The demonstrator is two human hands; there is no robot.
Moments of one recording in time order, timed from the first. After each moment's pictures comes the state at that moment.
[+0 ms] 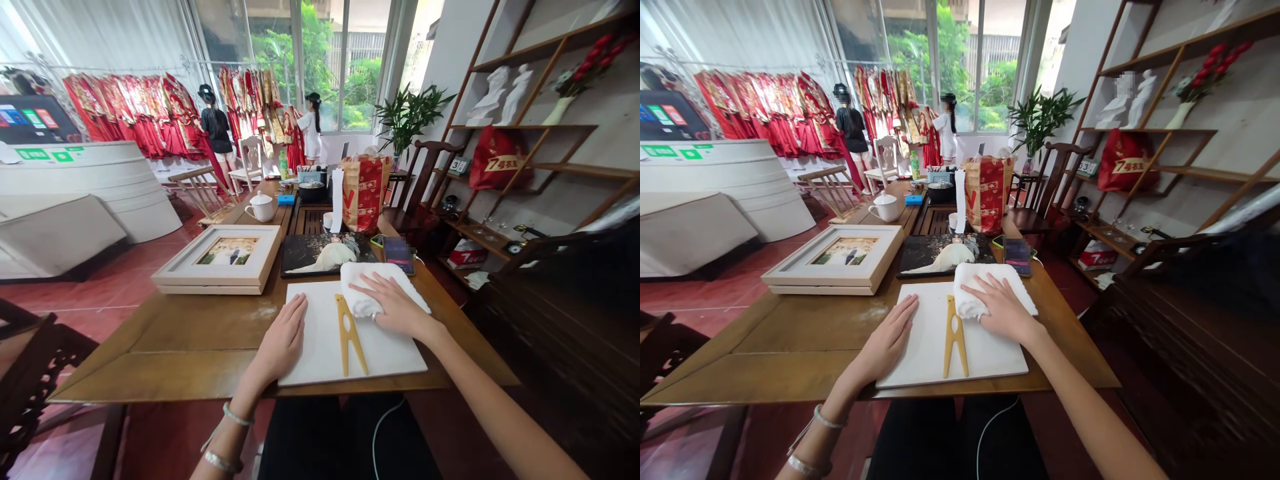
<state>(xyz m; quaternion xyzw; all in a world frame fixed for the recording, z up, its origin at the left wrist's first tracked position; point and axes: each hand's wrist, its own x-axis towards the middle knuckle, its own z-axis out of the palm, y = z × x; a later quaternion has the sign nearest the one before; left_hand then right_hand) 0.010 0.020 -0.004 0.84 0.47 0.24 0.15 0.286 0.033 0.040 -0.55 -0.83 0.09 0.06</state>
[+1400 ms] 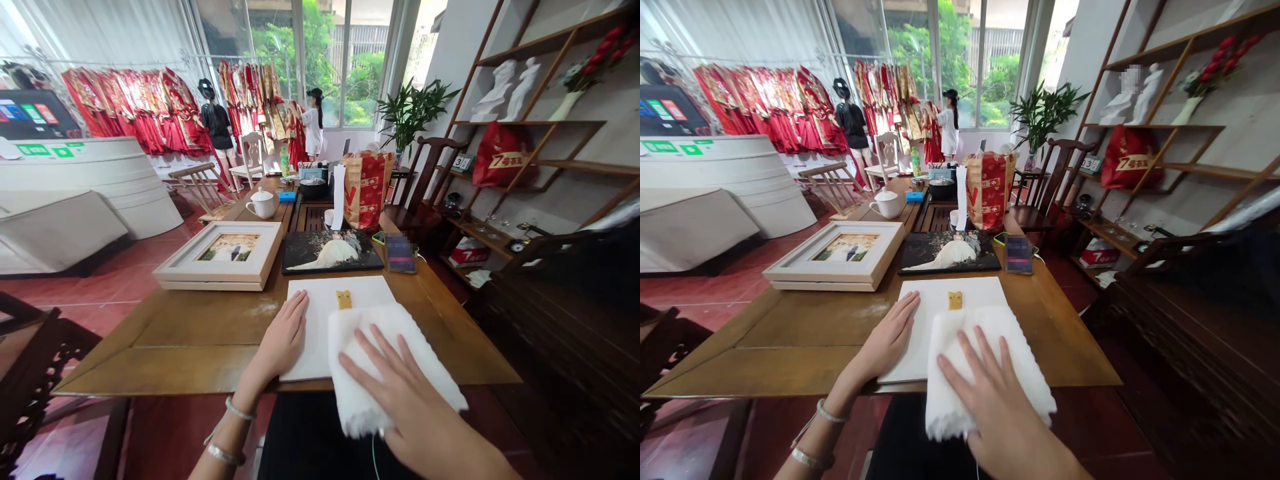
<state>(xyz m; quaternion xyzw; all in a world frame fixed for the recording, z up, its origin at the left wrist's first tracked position) 0.010 0.021 -0.008 0.84 0.47 0.25 0.13 0.242 -0.092 0.048 -0.50 -0.85 0.17 0.03</state>
